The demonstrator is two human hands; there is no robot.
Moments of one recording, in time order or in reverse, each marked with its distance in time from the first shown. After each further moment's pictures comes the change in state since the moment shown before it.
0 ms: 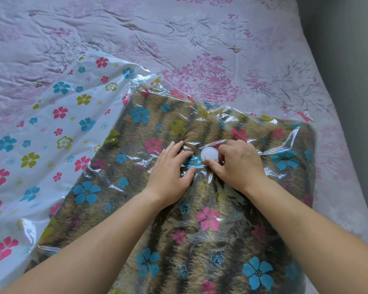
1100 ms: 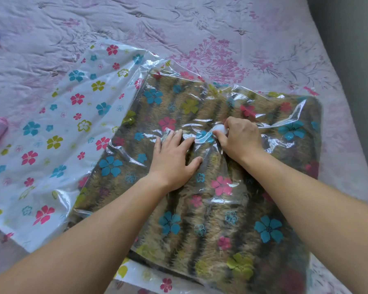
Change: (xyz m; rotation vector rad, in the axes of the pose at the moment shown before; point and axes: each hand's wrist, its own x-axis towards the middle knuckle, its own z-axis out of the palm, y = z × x) left_hand -0.039 -0.015 -0.013 0.322 -0.063 -0.012; right_hand -0.002 -0.027 0.010 -0.008 0.011 0.214
